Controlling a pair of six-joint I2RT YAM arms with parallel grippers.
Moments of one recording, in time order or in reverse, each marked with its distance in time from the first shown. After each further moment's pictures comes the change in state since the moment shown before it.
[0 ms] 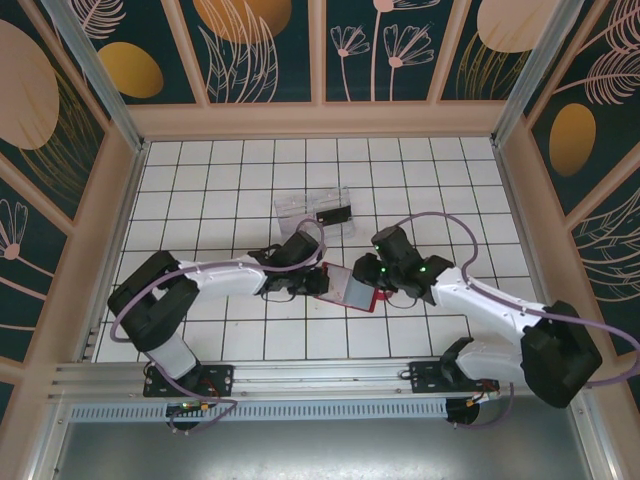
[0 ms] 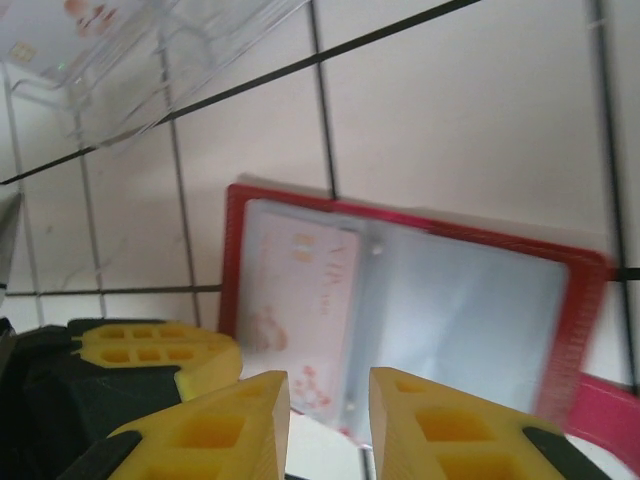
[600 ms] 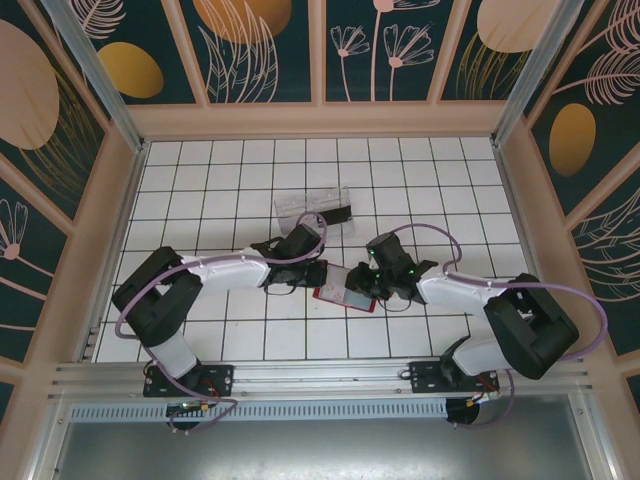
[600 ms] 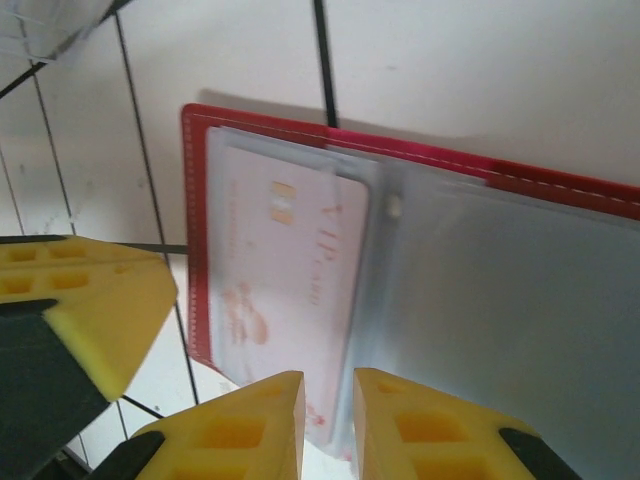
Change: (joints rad) left arm 0.021 0.051 0.068 -0.060 -0.070 0.061; right arm -0.038 0.166 -0.104 0.220 -0.183 0.011
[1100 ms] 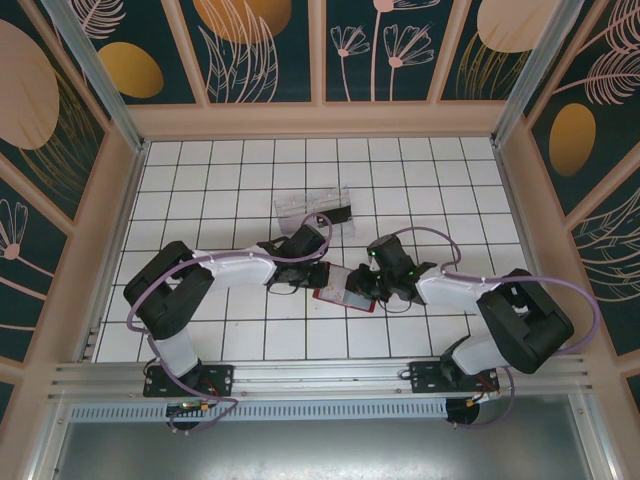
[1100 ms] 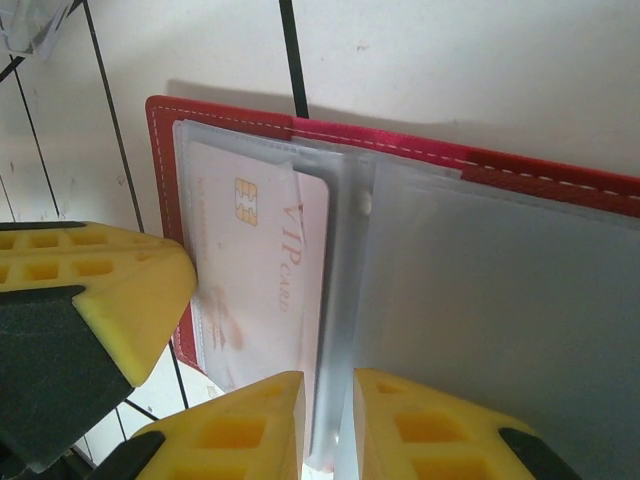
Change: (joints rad) left arm 0.000 0.061 0.025 -0.003 0.010 0.028; right arm -0.016 0.041 -0.022 0.065 -0.045 0.011
